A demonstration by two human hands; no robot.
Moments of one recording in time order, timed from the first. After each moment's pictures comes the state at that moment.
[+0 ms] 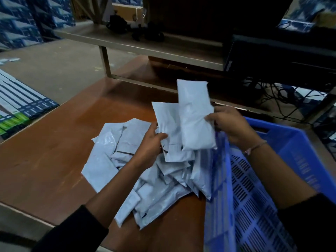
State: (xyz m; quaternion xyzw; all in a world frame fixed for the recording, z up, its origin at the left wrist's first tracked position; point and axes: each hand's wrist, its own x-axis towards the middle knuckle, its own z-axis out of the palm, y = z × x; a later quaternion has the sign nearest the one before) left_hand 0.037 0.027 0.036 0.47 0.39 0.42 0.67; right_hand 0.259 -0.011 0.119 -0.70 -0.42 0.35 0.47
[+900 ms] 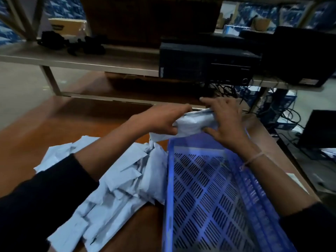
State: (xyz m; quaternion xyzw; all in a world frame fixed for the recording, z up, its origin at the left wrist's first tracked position) left_hand 0.211 0.018 0.165 0.99 0.13 0.10 0.00; right_hand 0.407 -0.124 0.137 -0.70 -0.64 -0.21 0.24
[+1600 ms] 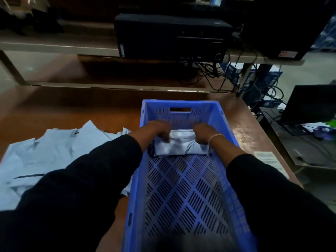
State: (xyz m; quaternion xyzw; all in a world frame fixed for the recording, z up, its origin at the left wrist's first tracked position) left_hand 0.368 0.031 0.020 0.94 0.24 -0.25 0.04; right_hand 0.501 -0.103 0.014 -0.83 -0.54 0.08 -0.13
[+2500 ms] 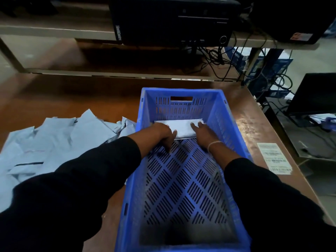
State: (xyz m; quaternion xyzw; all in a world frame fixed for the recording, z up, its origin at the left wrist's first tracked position) left_hand 0.368 -0.010 -0.013 0.88 0.22 -0.41 -0.04; right_hand 0.518 -0.117 -0.069 -0.84 -0.53 0.10 -0.07
